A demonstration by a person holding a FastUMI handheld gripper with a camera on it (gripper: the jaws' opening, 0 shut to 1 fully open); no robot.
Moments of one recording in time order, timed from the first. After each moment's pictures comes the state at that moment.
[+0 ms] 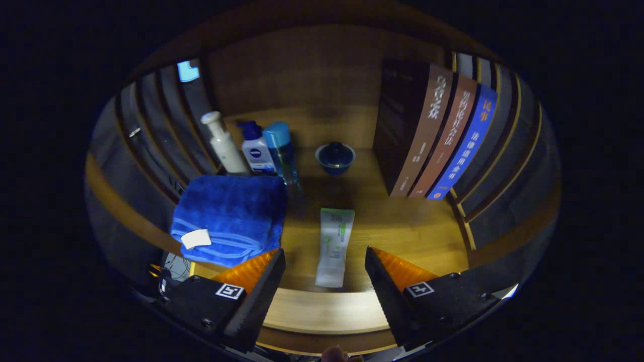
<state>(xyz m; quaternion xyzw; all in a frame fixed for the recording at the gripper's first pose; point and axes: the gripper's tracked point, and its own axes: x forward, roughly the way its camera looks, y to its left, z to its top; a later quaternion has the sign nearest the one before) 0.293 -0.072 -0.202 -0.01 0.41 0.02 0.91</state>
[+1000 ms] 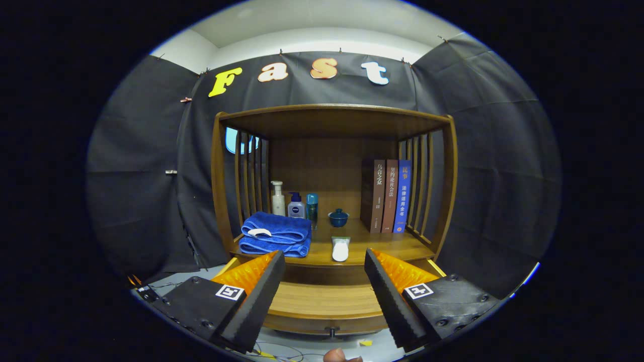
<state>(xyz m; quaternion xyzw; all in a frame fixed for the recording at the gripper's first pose) 0.073 -0.039 -0.144 -0.03 0.06 0.00 1.00</state>
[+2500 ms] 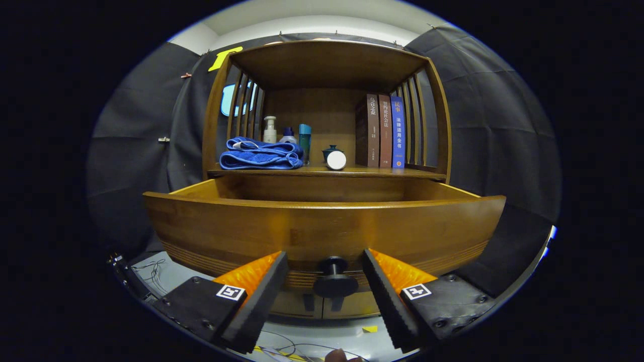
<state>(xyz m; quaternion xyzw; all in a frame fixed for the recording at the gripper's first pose) 0.070 -0.048 -0.347 -0.02 0.12 -0.01 0.99</state>
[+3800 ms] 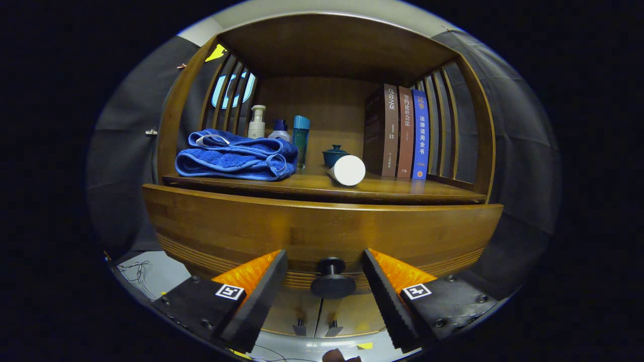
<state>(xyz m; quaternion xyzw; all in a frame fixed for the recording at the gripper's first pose) 0.206 -0.047 -0.358 -0.05 0.12 -0.02 0.99</state>
